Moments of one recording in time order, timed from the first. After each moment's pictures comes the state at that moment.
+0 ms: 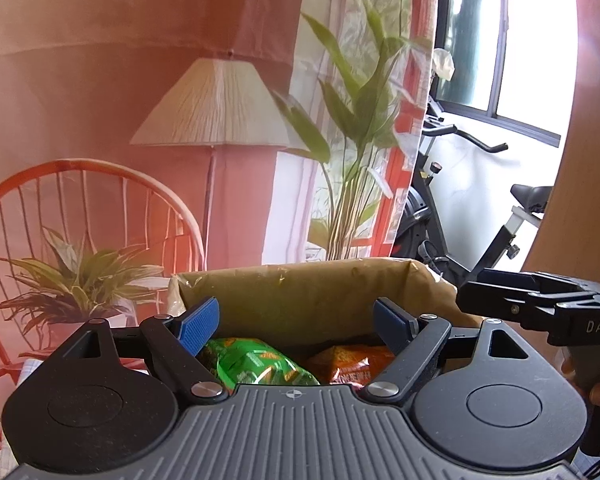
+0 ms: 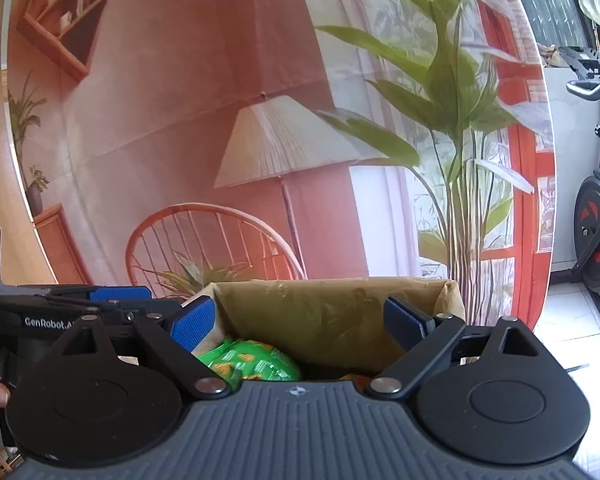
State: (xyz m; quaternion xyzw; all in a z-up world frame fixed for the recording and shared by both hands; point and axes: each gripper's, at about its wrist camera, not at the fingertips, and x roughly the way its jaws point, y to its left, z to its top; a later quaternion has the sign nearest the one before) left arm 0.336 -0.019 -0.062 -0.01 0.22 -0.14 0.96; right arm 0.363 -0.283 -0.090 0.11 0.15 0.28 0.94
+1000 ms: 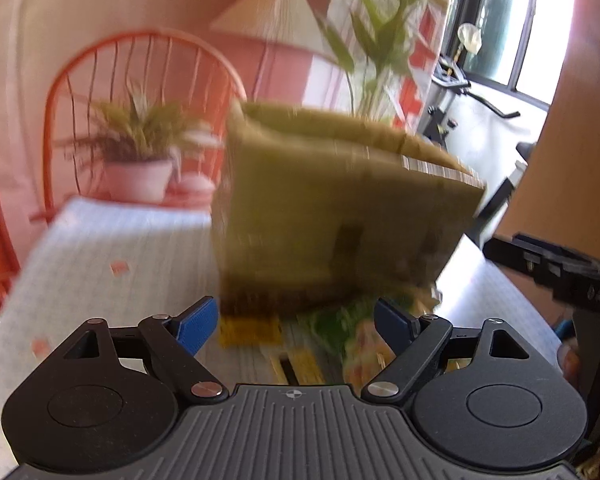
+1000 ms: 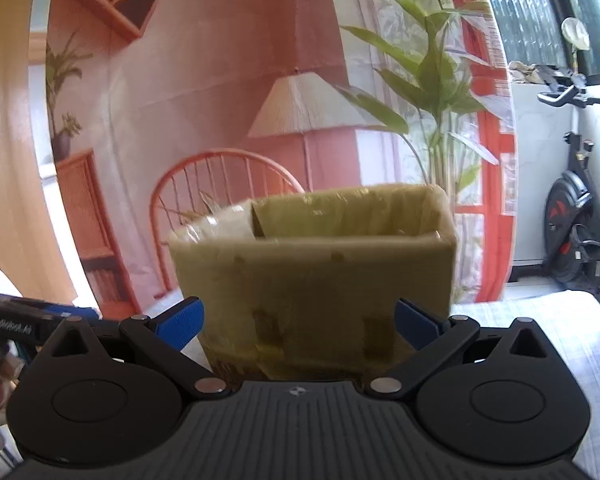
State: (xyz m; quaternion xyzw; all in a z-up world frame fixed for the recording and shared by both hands) left arm 0.169 0.014 -0.173 -0.06 0.30 -0.11 0.95; right arm 0.195 -0.263 -0.172 0.07 0.14 0.23 0.96
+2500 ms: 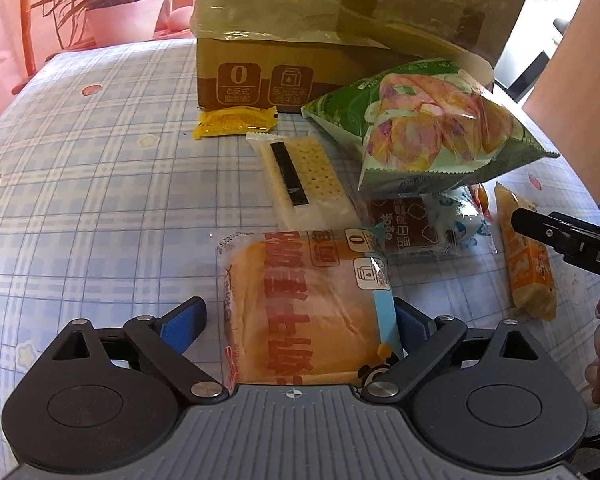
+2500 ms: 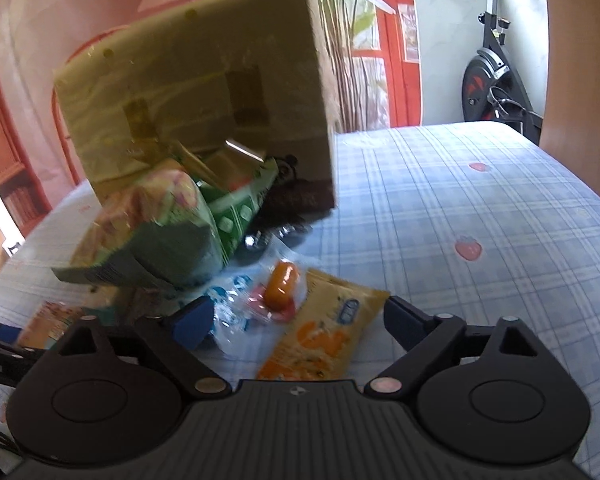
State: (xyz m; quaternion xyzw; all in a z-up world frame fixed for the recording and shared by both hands) left arm 0.170 -0.021 -0.286 -0.02 0.47 -0.08 0.88; right arm 0.177 -0.297 -0.302 0.09 0.31 0.12 0.94
